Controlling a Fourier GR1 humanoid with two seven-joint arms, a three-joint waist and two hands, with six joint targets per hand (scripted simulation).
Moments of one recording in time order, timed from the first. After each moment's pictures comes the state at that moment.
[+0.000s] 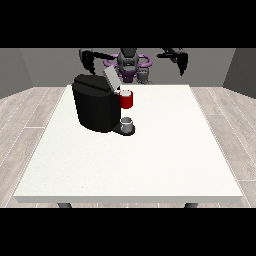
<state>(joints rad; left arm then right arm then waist) -0.33 0.02 0.19 -1.21 -0.01 -0.28 -0.08 -0.38 -0.19 -0.10 -1.24 -0.07 0.06 -0.02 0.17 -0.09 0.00</state>
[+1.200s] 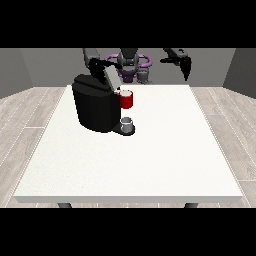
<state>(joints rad) -0.26 0.10 0.17 -1.37 0.04 -0.22 -0.07 -0.64 -0.15 -0.08 -1.07 0.01 0.05 -0.09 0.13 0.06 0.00</state>
